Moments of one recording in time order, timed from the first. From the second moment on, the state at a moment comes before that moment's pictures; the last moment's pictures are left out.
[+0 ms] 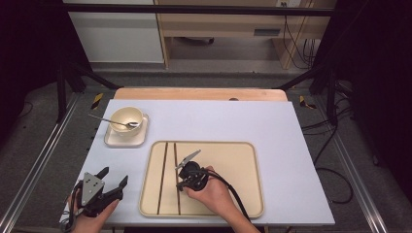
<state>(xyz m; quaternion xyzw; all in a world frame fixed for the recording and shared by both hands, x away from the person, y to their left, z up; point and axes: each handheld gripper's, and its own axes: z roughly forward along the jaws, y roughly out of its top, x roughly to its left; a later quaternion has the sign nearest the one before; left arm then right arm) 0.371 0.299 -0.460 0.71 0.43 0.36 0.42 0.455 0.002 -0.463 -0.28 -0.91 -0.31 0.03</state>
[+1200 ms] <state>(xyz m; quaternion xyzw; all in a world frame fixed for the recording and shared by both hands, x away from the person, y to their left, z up) 0.373 0.296 -0.462 0.72 0.42 0.36 0.42 0.469 0.036 -0.467 -0.29 -0.89 -0.34 0.03</state>
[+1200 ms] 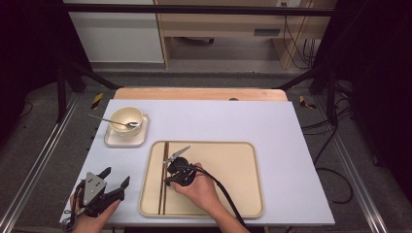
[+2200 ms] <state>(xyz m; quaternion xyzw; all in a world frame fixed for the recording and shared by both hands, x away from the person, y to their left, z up) 0.373 0.295 -0.462 0.72 0.42 0.35 0.41 0.457 -0.005 -0.454 -0.30 -0.88 -0.38 0.00</state>
